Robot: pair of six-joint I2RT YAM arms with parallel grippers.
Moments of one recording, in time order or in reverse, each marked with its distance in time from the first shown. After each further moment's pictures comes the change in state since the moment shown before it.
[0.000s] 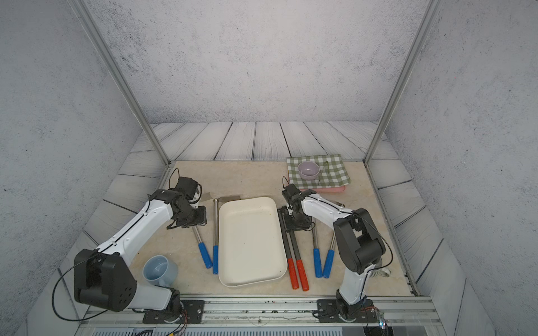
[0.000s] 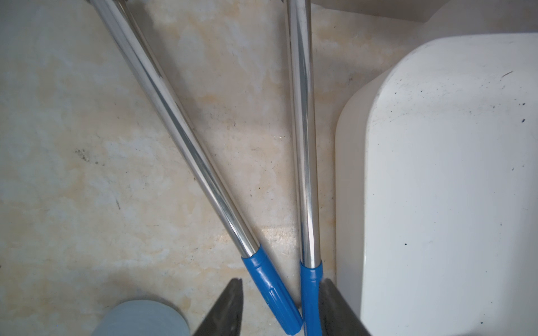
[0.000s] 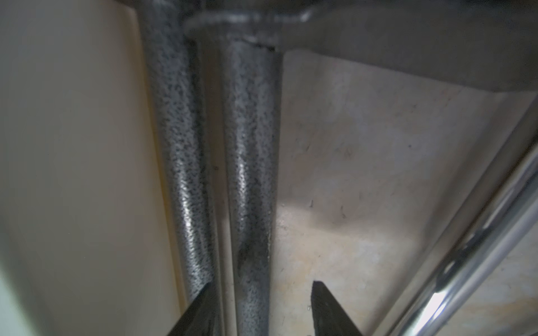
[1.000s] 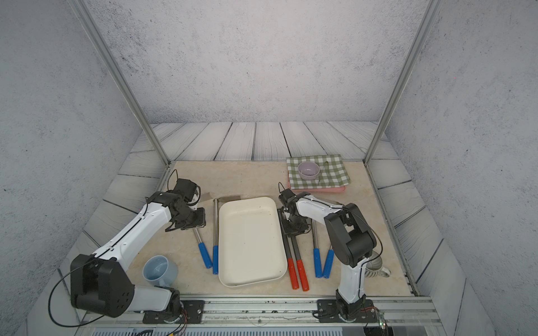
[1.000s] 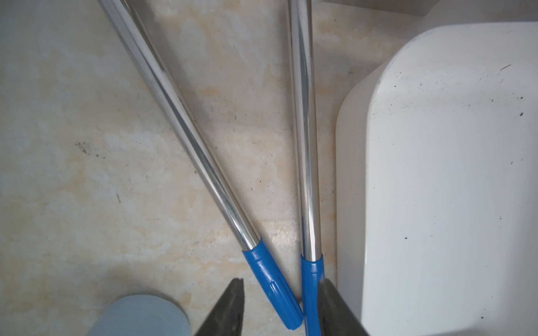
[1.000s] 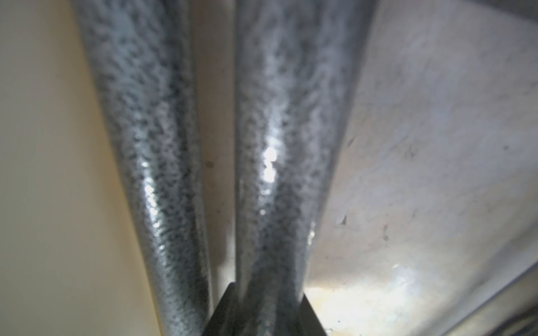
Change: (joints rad) left arm 0.000 -0.038 -0.025 -0.002 0.002 0.000; right arm 0.018 0.077 0.000 0.004 0.003 -0.036
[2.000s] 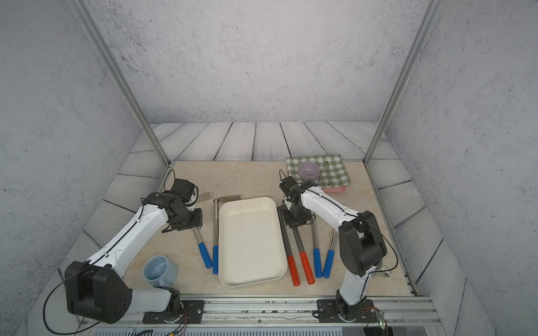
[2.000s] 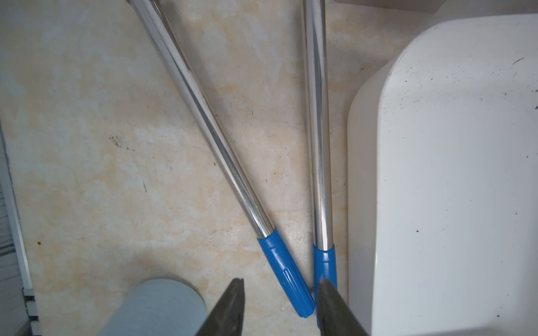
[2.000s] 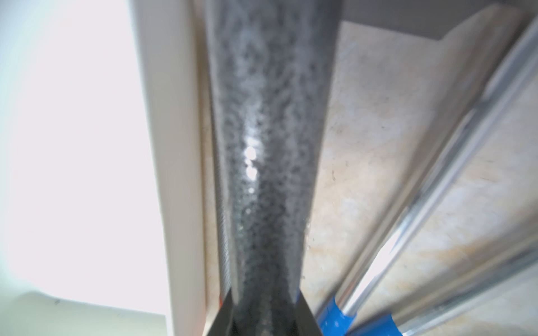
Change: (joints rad) left arm 0.000 -0.043 0.014 -0.054 -0.049 0.016; right arm 0.001 -0.131 0.210 -0.282 0.015 0.009
